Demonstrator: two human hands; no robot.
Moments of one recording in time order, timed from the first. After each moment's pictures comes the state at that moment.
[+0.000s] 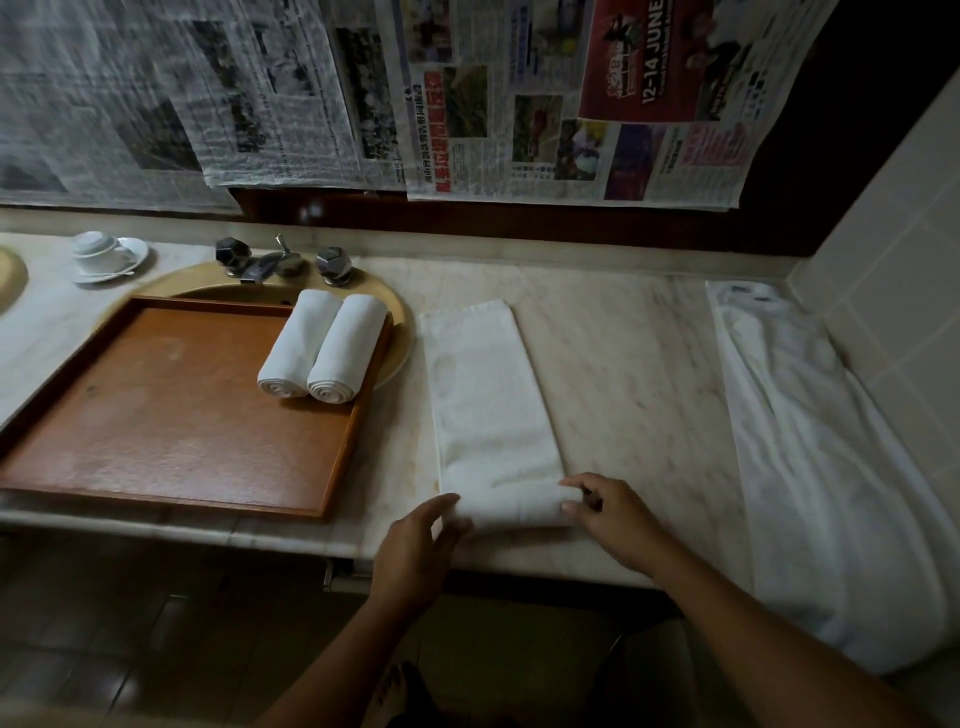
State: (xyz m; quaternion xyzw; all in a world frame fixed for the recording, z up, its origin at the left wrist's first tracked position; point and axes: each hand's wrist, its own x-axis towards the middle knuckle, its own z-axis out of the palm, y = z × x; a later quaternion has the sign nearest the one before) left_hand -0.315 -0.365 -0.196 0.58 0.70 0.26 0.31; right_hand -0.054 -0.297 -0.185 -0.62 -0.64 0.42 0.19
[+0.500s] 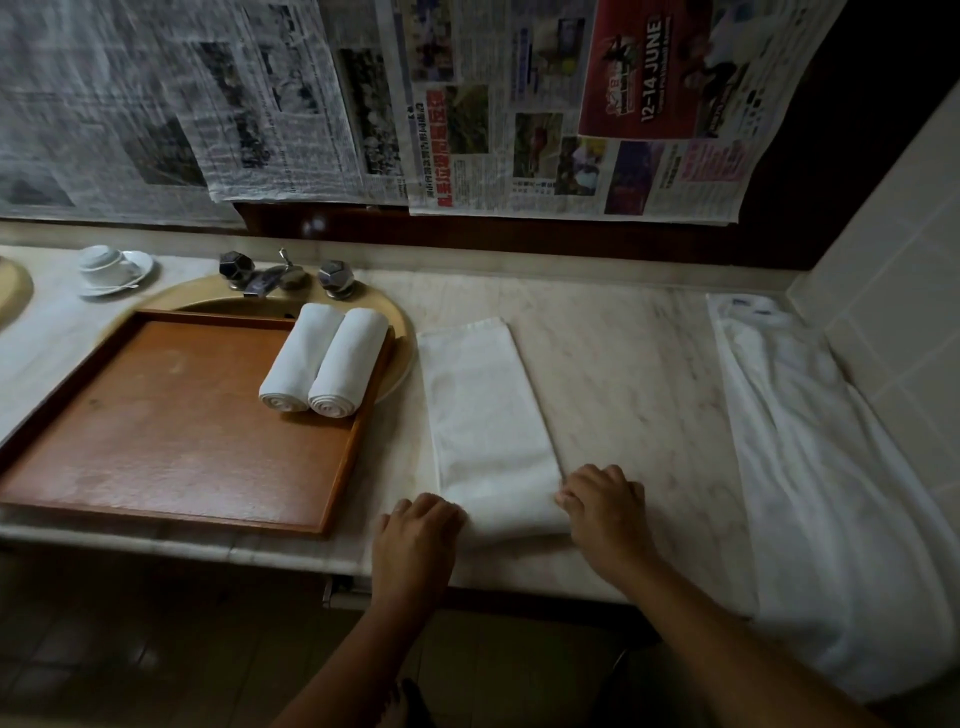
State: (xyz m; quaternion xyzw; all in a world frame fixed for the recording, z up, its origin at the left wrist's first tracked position) left_hand -0.316 -0.348 -0.201 0.70 0.67 0.23 0.06; right_hand -0.071 -0.291 -0.186 -0.61 -0.77 0.07 0.17
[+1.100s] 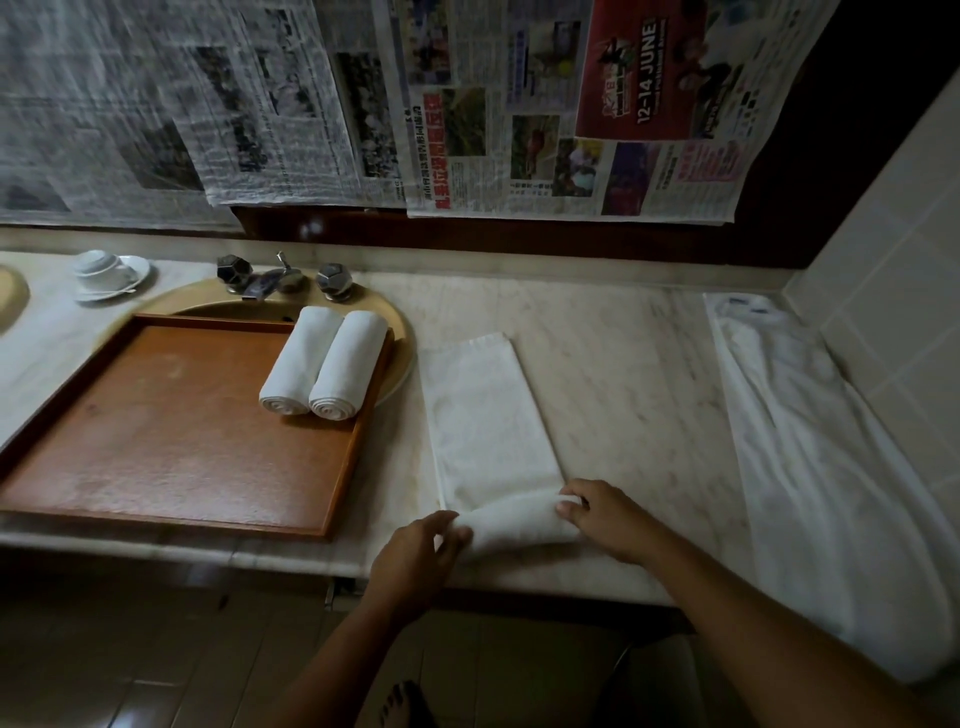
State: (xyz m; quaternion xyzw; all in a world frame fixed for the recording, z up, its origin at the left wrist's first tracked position) left_hand -0.328 -0.349 -0.192 0.62 0.69 0.20 0.32; right_hand -0.062 -0.273 -0.174 -0.64 -0.67 0.38 0.04
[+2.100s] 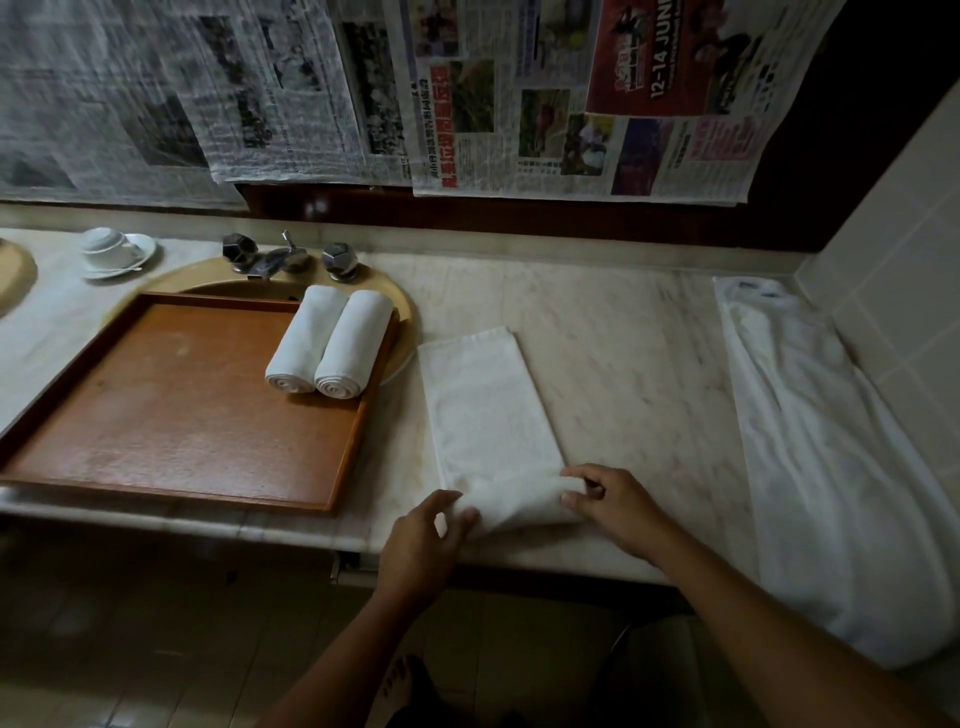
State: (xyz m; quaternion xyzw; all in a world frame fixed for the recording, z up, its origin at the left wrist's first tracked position) left_hand -0.318 -0.367 -0.193 0.57 0.71 0.27 0.33; right_hand -0.057 -0.292 -0.177 -0.61 -0.63 0.44 0.19
